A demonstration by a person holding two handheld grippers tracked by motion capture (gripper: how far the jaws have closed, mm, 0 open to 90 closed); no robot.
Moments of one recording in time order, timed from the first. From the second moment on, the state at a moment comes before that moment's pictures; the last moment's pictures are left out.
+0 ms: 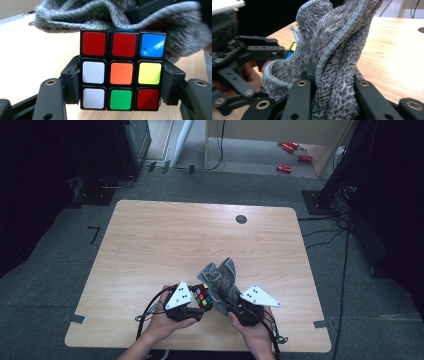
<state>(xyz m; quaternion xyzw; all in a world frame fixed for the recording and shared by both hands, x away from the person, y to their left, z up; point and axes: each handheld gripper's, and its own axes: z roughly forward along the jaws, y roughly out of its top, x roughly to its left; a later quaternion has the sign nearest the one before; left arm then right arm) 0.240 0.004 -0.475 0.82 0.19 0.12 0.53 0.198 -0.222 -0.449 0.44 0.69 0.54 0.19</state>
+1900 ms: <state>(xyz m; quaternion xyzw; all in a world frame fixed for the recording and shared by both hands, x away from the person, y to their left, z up) 0.233 0.005 -0.468 0.82 0.16 0.13 0.54 0.189 -0.211 -0.435 0.39 0.69 0.59 0.17</state>
